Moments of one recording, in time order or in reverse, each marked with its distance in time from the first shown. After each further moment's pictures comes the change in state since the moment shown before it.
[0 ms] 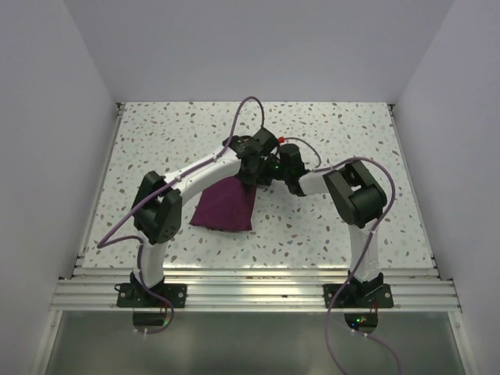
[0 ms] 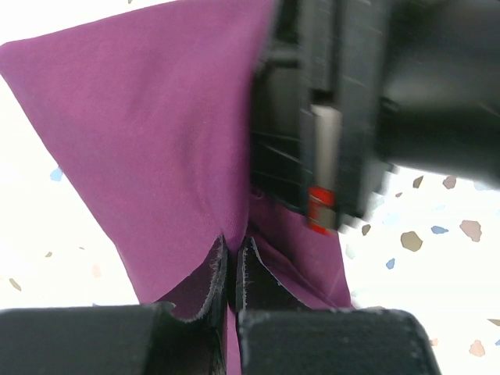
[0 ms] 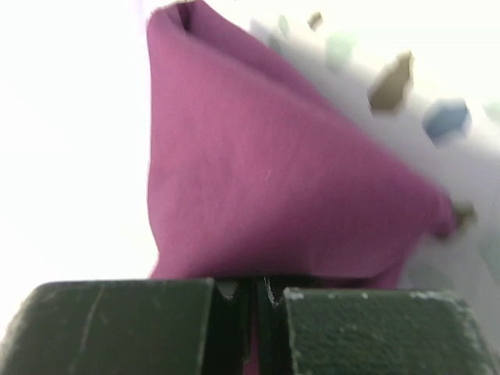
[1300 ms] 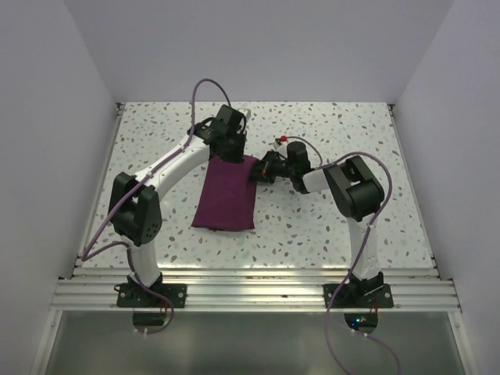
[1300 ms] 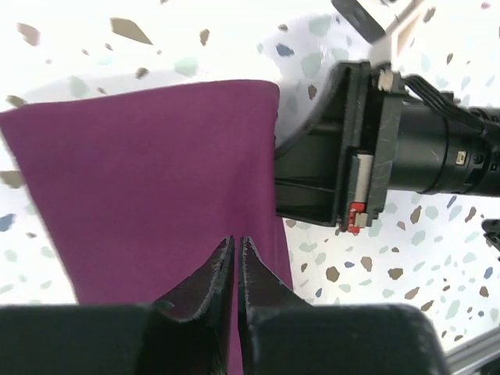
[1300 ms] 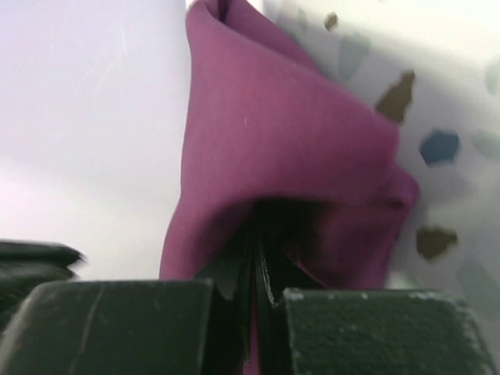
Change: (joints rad) left arm 0.220 -0.145 -0.095 0.229 0.315 -0.115; right arm -0.076 0.082 0.035 0.107 -0.210 0.056
